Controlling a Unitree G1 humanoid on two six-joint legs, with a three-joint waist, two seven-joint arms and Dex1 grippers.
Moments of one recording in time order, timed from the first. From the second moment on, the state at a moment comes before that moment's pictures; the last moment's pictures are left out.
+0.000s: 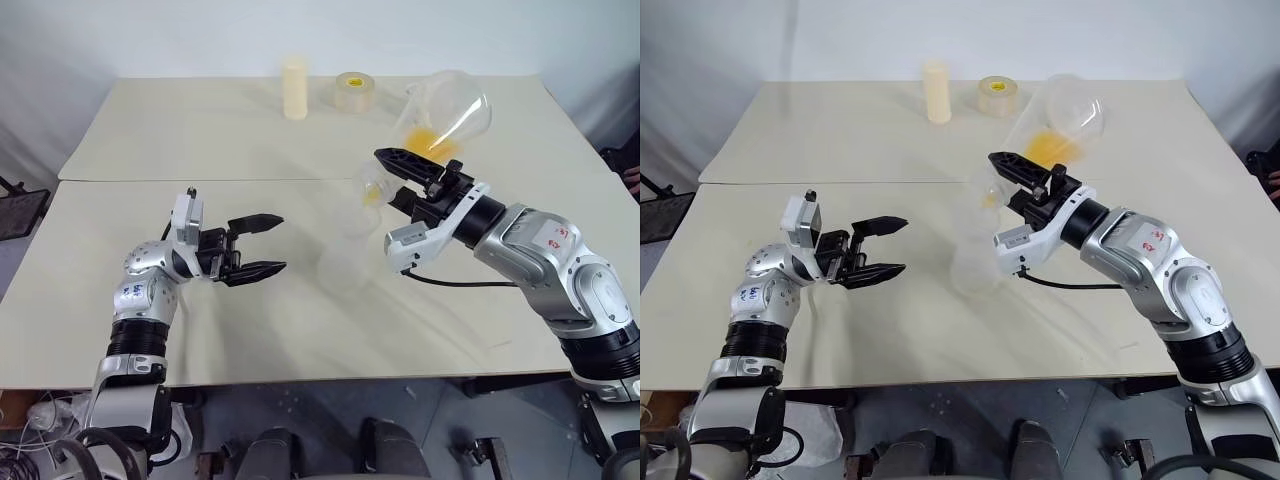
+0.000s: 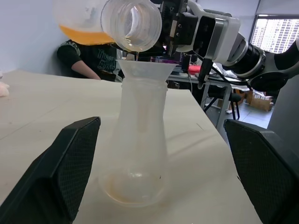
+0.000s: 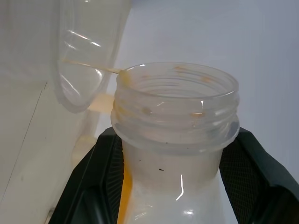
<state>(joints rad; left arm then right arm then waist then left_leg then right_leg) -0.66 0.45 0.15 0.48 -0.55 0.09 -1.47 -0.65 -0.77 0.19 -0.23 -0.76 -0.36 0.39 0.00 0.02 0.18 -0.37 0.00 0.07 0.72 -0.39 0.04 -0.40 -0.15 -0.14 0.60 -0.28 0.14</state>
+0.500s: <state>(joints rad) -0.69 0.44 0.15 0.49 -0.55 0.08 -1.47 -0.67 -0.78 0.19 -0.20 -0.80 -0.42 0.37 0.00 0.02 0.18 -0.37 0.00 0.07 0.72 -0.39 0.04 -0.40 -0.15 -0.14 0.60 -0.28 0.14</state>
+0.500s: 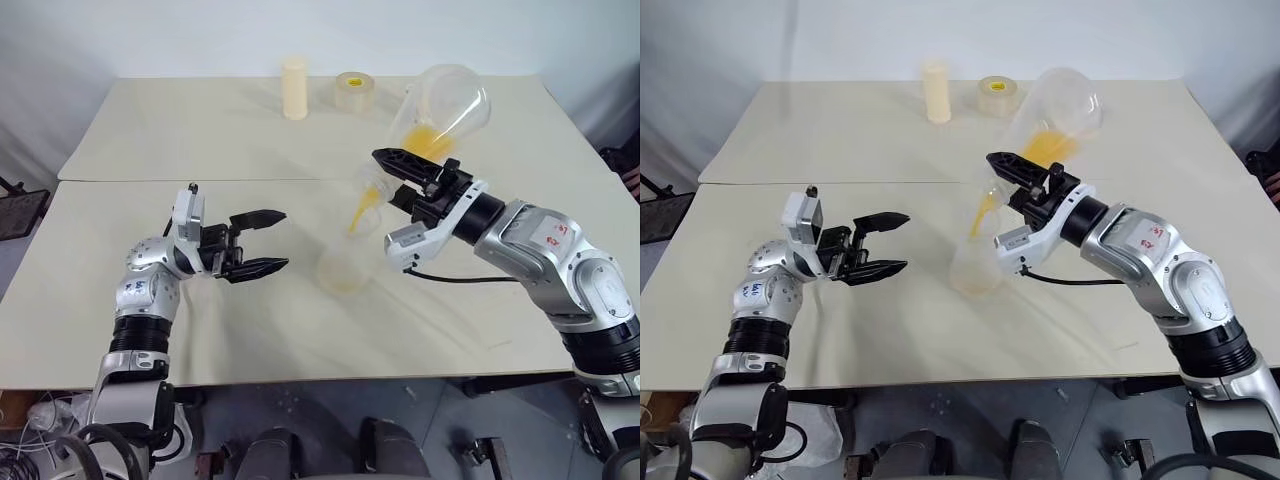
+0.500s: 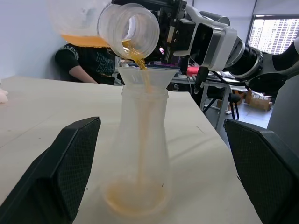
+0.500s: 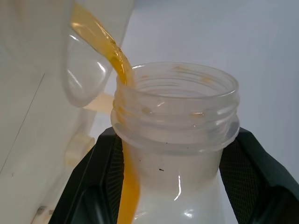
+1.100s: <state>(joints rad) -0.70 0.43 0.15 0.53 -0.55 0.07 -1.48 -0.70 -0.80 0.19 -0.18 -0.85 -0.46 0.34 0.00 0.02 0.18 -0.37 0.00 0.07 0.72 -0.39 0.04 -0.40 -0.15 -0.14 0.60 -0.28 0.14</state>
